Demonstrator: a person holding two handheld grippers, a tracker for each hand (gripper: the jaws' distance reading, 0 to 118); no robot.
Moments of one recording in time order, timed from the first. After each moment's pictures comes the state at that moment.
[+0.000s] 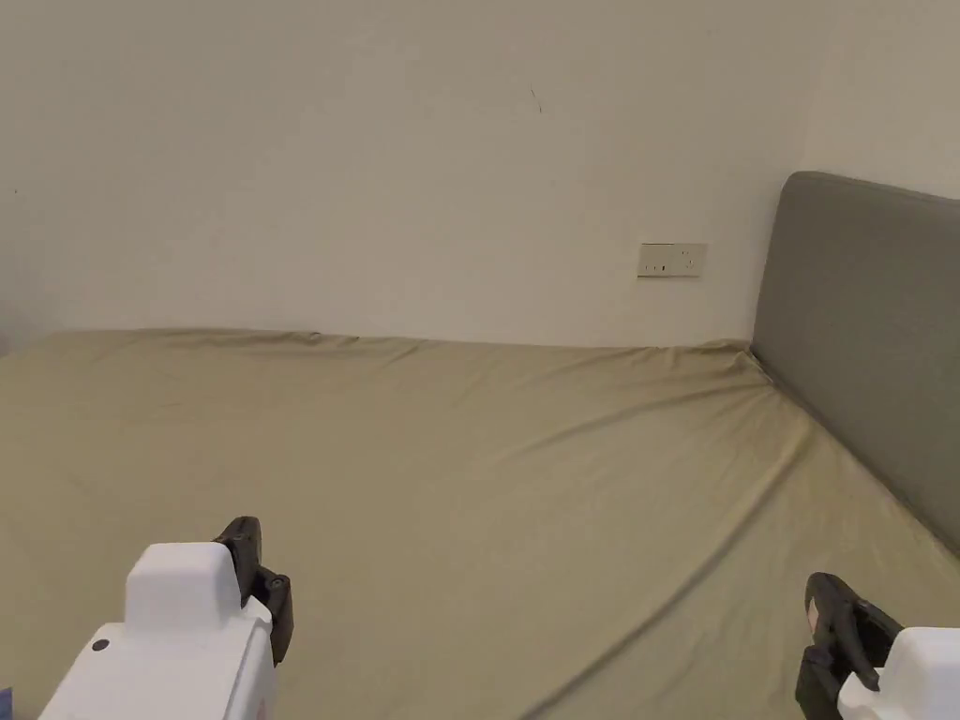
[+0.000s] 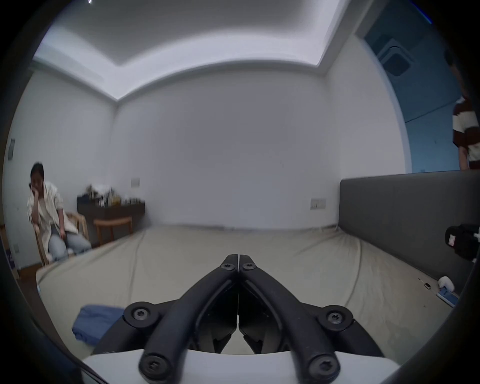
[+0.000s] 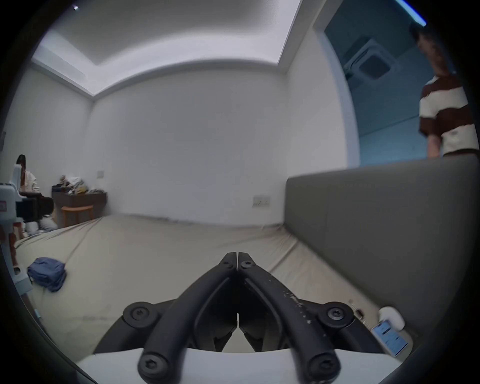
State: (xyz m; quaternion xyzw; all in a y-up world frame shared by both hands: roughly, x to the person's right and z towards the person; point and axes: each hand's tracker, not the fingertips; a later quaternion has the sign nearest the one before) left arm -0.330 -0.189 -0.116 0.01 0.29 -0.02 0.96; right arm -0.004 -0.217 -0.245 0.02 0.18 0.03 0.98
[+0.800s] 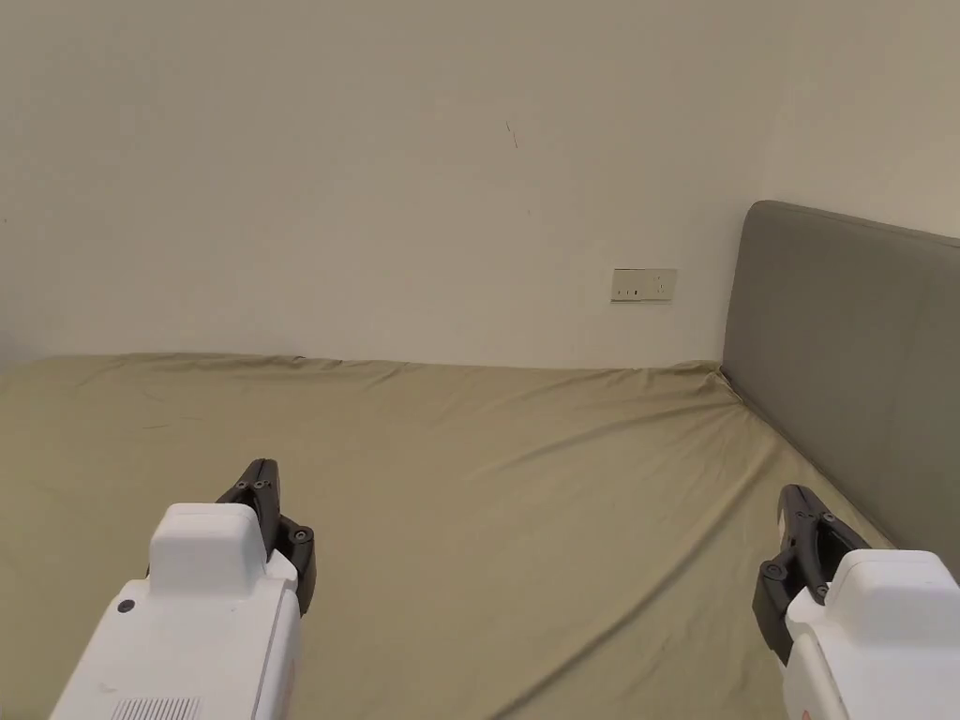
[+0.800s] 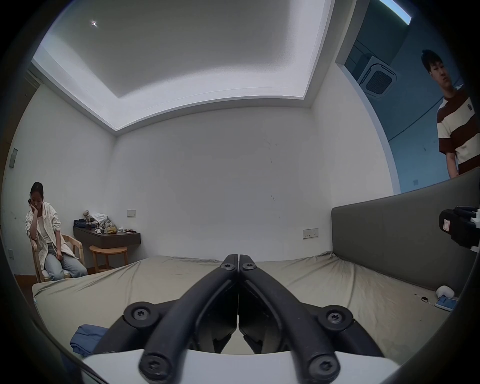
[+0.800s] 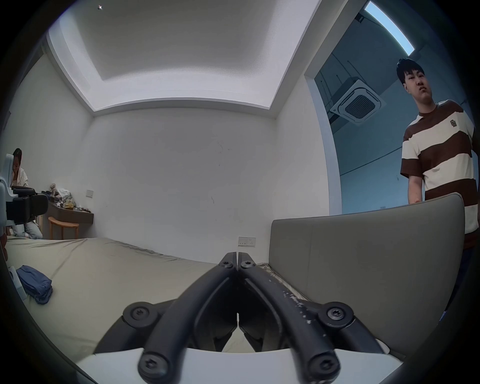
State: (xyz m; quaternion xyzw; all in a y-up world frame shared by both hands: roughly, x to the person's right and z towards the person) left arm -0.293 -0.171 -0.099 0.08 0.28 -0.05 0.96; right arm -0.007 -0.182 -0.222 0.10 0.16 0.03 0.98
